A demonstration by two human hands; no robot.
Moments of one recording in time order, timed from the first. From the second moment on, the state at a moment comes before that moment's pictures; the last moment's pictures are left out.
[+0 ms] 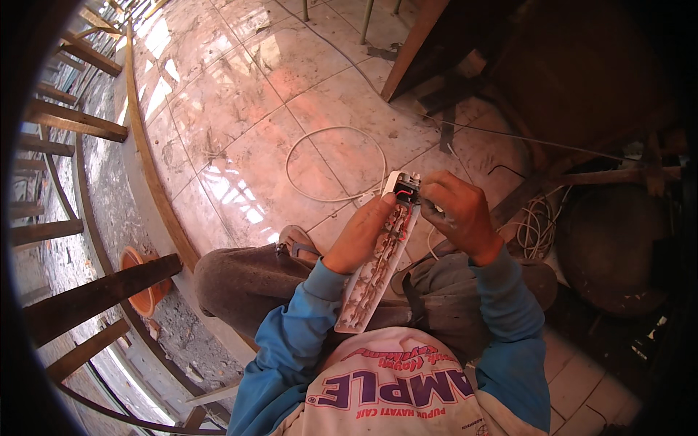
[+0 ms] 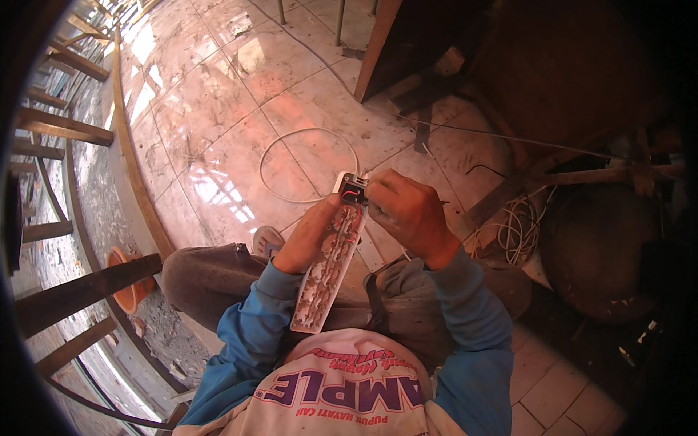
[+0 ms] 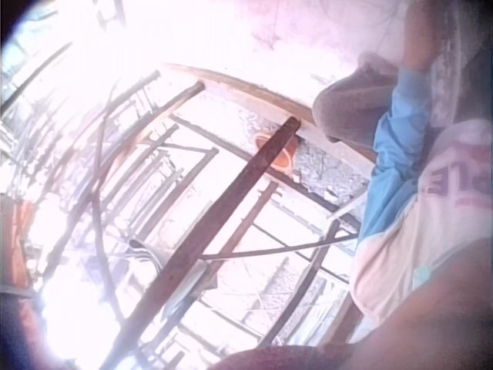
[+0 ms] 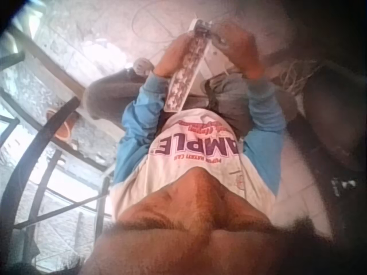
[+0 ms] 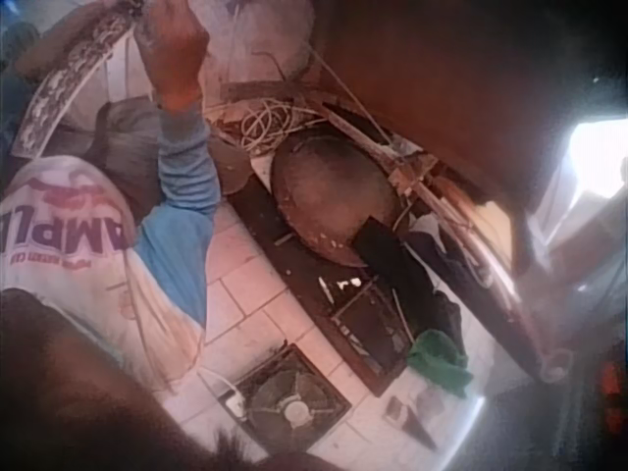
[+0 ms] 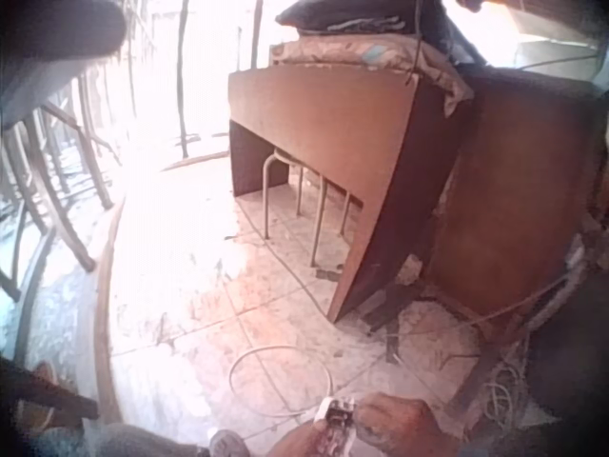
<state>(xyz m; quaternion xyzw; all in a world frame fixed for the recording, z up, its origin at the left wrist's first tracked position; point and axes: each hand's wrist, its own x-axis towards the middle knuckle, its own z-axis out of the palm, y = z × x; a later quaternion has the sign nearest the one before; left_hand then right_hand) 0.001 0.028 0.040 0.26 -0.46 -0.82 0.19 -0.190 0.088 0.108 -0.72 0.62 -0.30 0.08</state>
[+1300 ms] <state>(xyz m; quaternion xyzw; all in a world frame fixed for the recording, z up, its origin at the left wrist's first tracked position) 0.003 0.025 0.032 0.28 -0.39 -0.85 0.21 -0.191 0.089 0.116 -0.60 0.68 -0.35 0.24</state>
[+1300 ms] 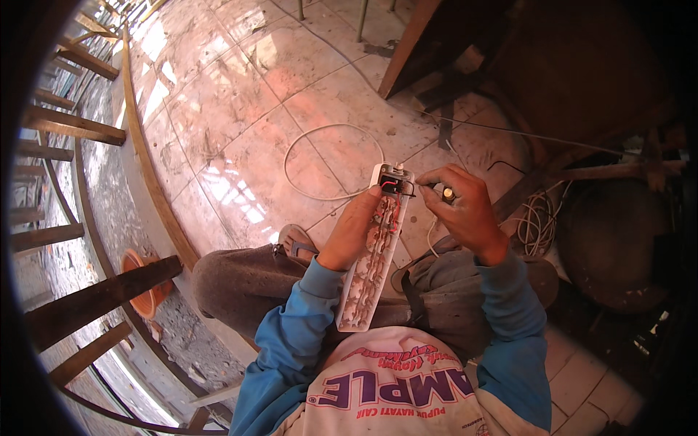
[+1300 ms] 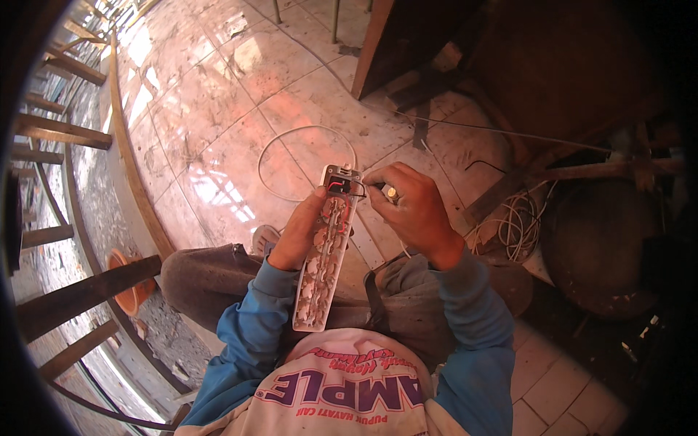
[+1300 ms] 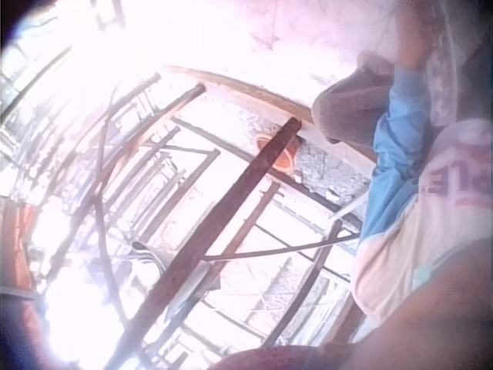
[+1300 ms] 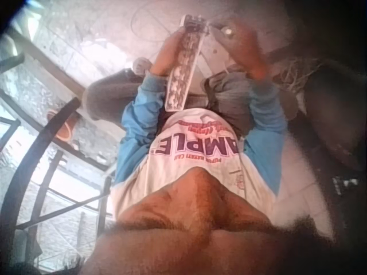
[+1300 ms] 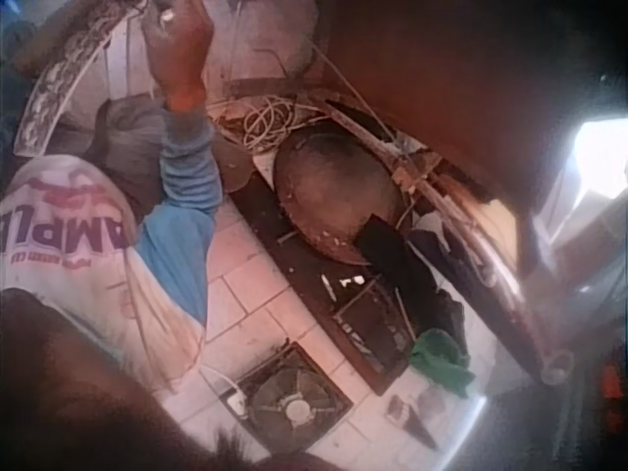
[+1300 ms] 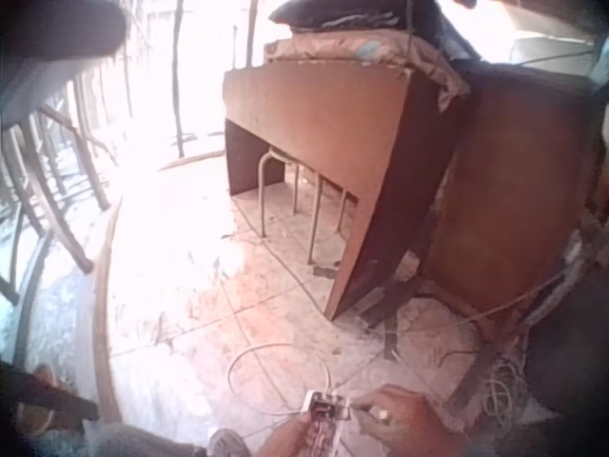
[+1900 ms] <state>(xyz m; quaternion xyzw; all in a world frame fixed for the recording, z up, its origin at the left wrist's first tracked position) 0.002 0.030 0.050 0.25 -0.49 -0.82 0.19 -0.202 0.092 0.118 -0.54 0.69 -0.32 0.35</state>
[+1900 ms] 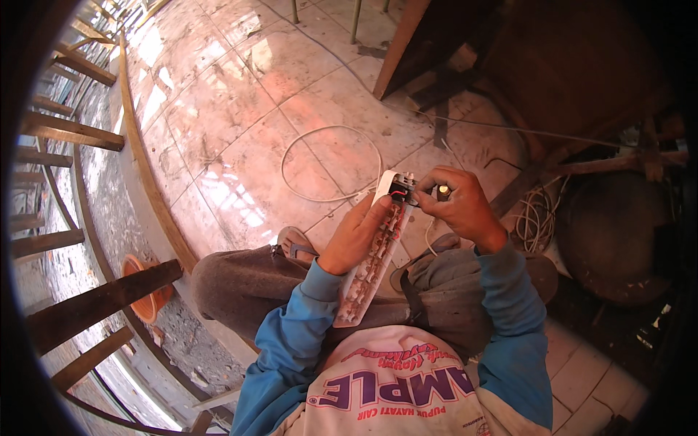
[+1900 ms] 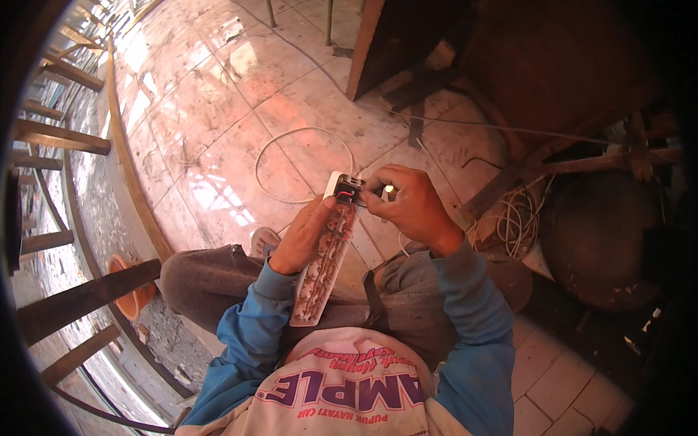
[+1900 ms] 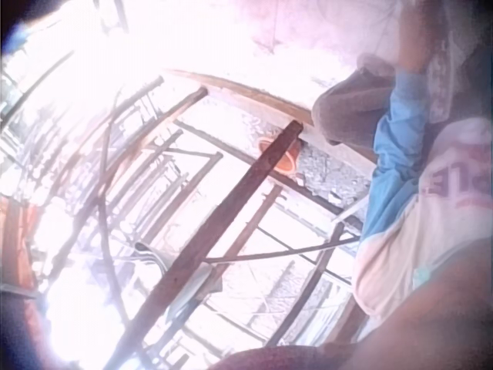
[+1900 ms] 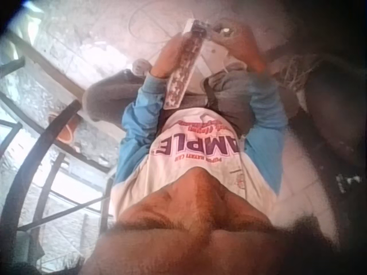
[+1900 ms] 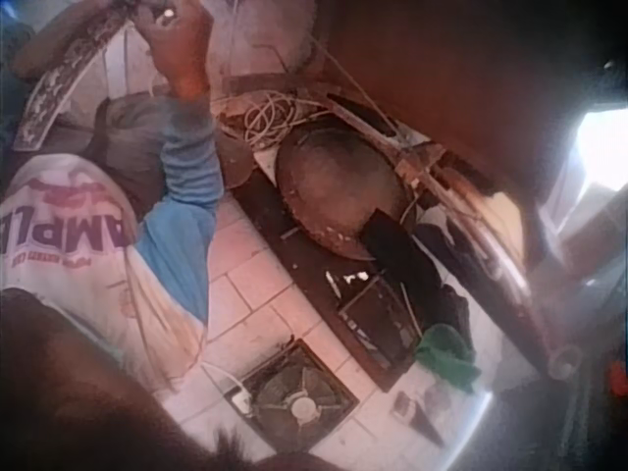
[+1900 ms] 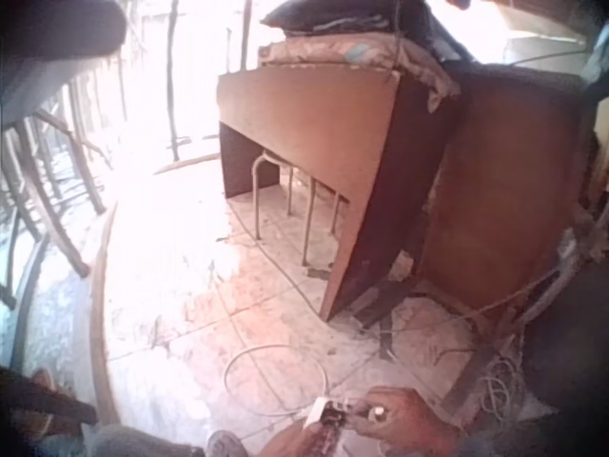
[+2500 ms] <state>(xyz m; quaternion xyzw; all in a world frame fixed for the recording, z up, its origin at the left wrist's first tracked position) -0.004 0.036 0.044 0.25 -0.52 -0.80 0.17 -0.203 0.096 0.121 -0.72 0.66 -0.17 0.13</state>
